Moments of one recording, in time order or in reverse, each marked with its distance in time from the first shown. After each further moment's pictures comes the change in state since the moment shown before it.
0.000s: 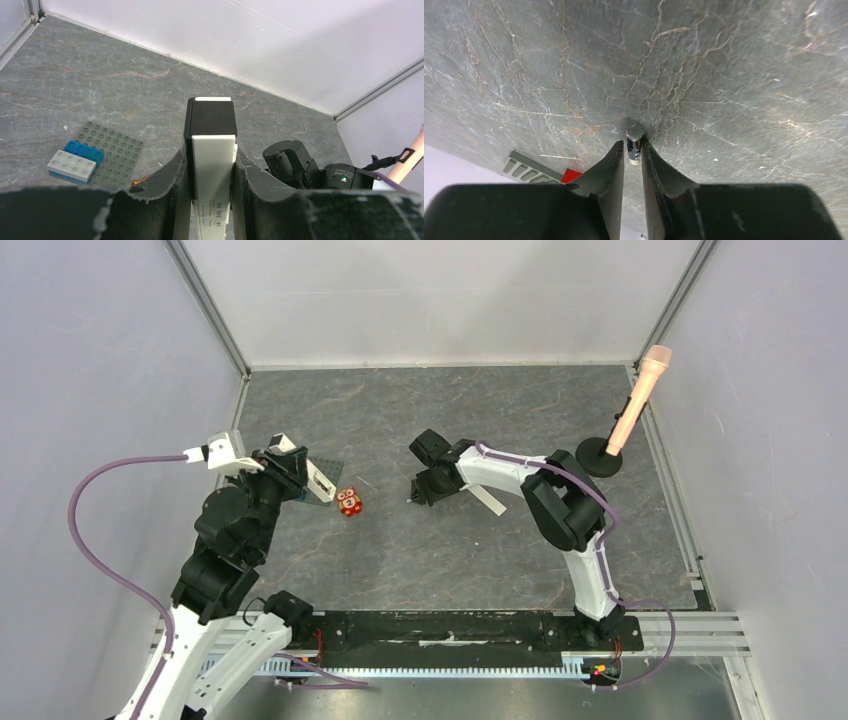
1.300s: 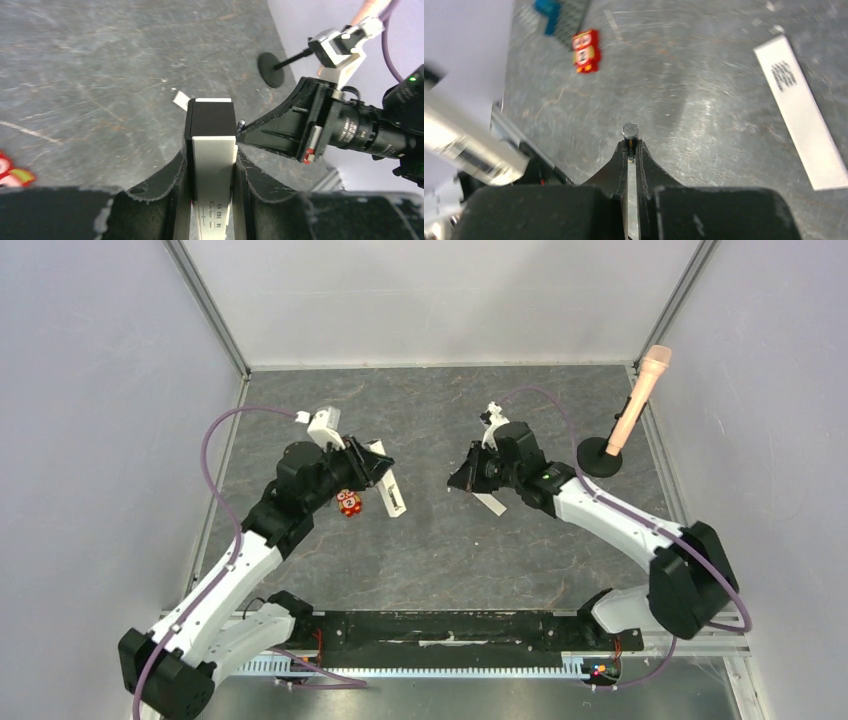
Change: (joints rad) left arm 0.000 0.361 -0.130 0.254 0.536 -0.148; right arm -0.166 -0.688 -0.547 0.439 -0.232 -1.198
